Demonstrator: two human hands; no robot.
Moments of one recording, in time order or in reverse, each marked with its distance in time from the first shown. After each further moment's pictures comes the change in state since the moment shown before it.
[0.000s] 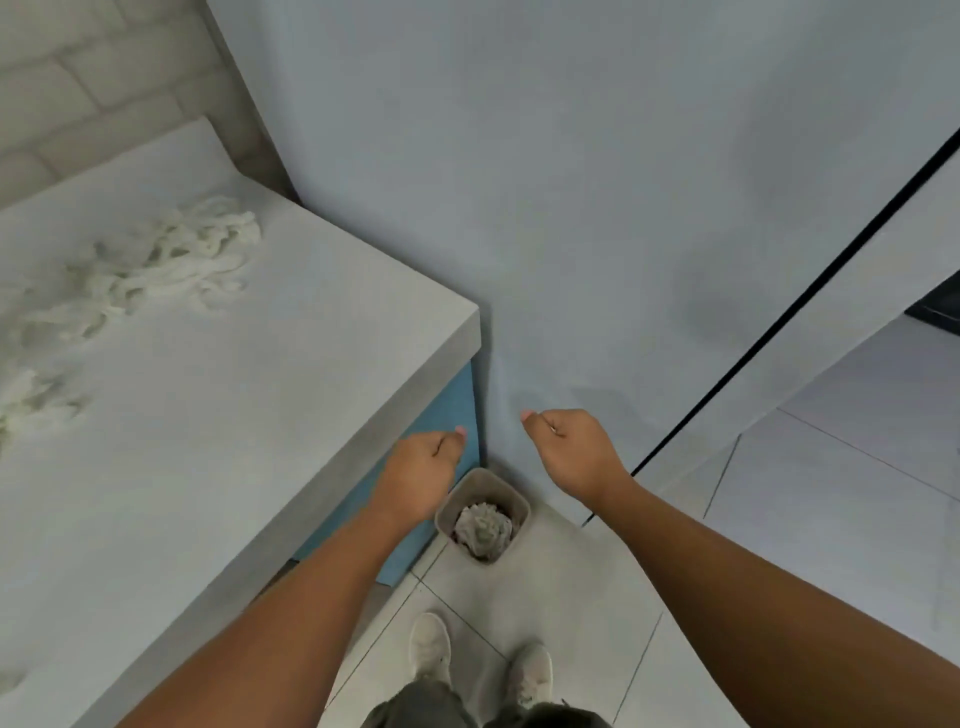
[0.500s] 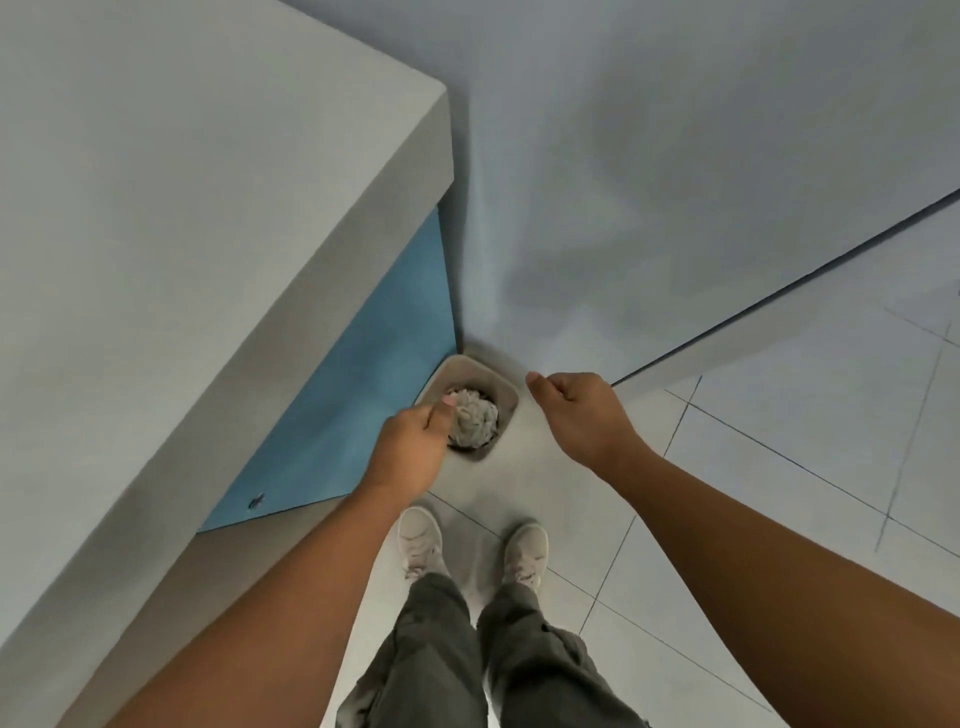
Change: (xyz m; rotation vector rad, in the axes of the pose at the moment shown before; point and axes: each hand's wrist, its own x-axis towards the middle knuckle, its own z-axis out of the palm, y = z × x) left_hand 0.051 -0.156 0.103 0.026 -0.141 -0.231; right_hand 0.029 0.144 0.096 -0.031 -0.039 0.313
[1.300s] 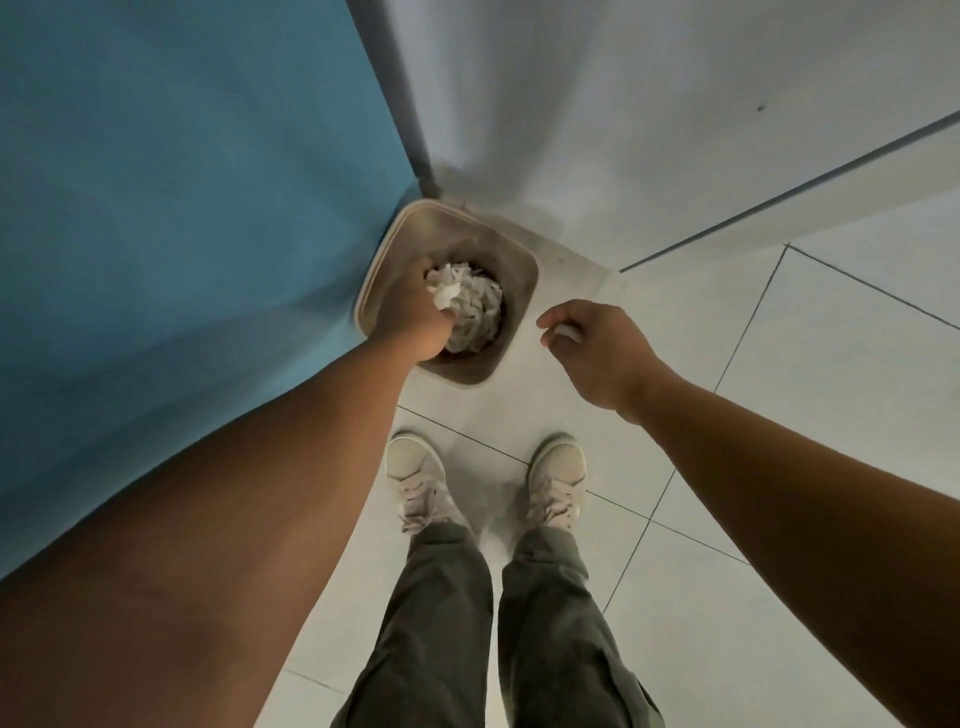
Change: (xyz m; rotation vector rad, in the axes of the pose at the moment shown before) left_hand 0.245 -0.199 0.186 0.318 -0.182 -0.087; right_hand 0.141 0.233 0.161 0.025 -0.132 0.269
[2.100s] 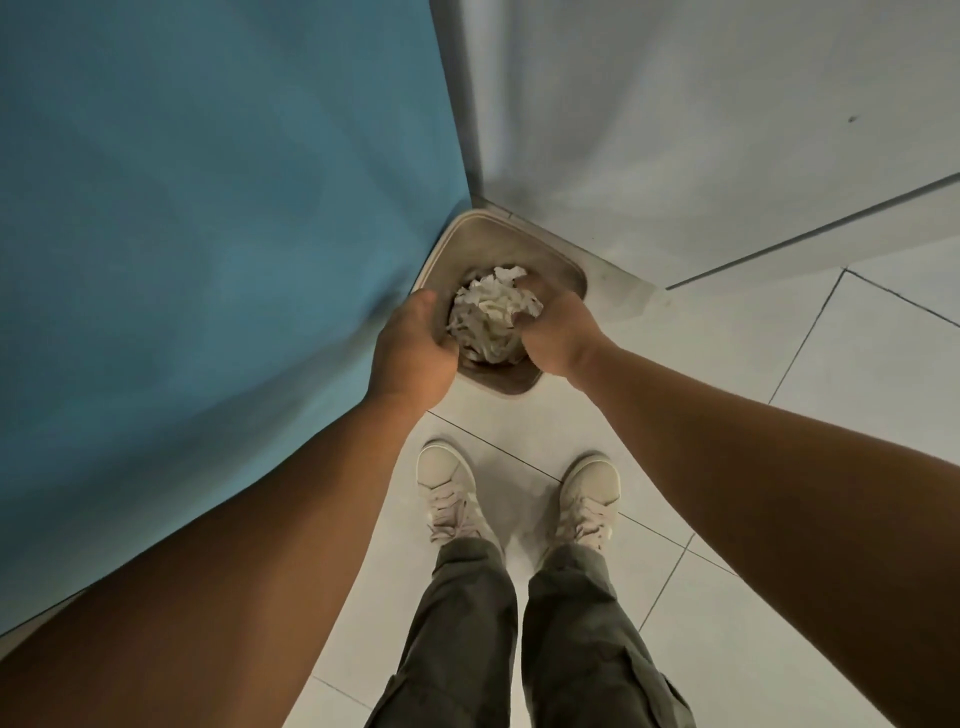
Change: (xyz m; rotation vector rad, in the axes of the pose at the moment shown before) left_hand -0.055 -0.025 -0.033 -0.084 0.177 0.065; right_hand 0.059 -0.040 0.064 -0.038 -0.101 -0.078
